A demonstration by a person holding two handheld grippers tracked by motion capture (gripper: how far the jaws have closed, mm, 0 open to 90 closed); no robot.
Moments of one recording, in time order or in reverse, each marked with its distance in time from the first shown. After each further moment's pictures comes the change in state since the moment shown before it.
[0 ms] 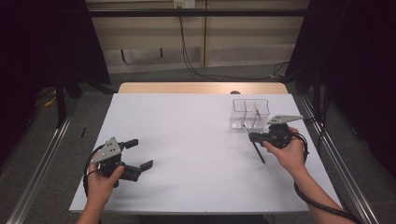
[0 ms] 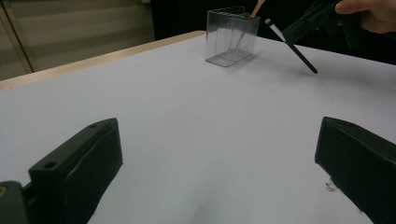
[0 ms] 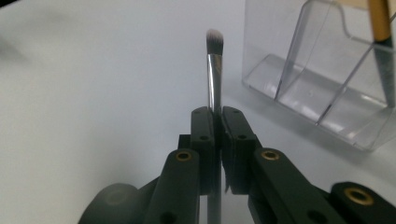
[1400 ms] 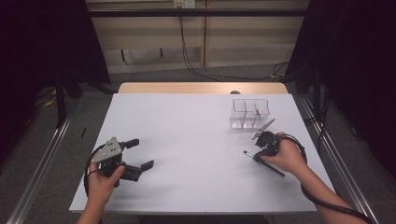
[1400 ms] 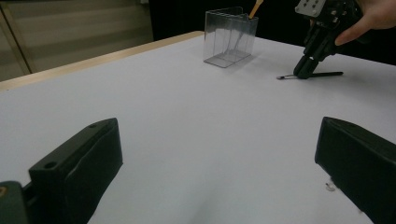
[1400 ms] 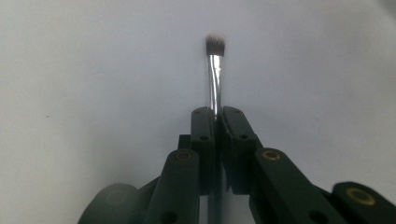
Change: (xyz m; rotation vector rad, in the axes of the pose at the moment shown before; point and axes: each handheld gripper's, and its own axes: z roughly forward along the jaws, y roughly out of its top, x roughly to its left) left arm -0.001 0.001 0.001 0.002 -0.008 0.002; right arm 0.010 -0.009 0.026 0.613 0.000 -0.193
